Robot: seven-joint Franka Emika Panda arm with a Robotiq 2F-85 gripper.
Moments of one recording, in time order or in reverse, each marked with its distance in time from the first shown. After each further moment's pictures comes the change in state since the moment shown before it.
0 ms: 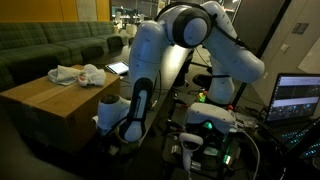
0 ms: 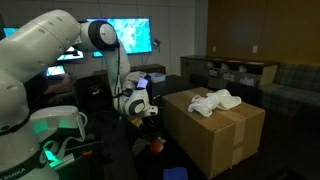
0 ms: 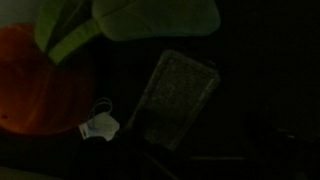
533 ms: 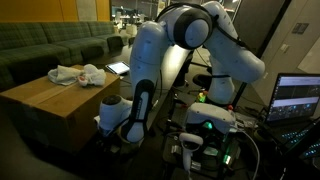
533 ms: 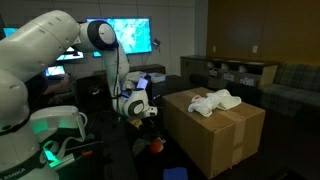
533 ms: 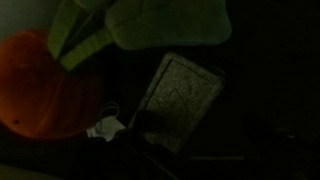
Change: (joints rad) arm 0.028 0.001 -0.027 -0.017 0.000 0.015 -0.002
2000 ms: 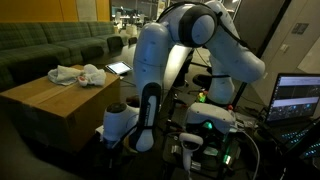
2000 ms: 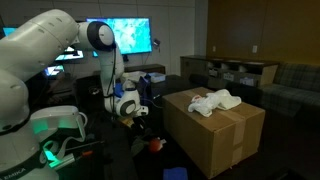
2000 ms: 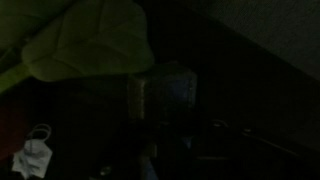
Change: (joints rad) arm 0.010 -0.011 0.098 -0.045 0.000 0.034 -0.040
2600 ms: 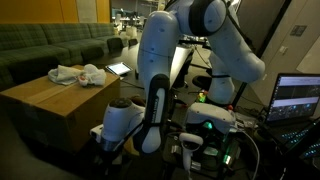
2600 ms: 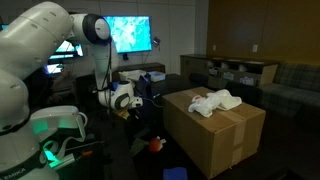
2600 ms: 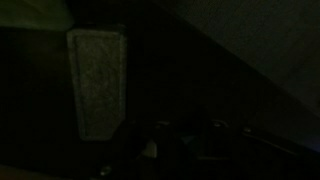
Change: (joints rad) arm -0.002 -0.096 0.083 -0.055 0.000 0.081 -0.038
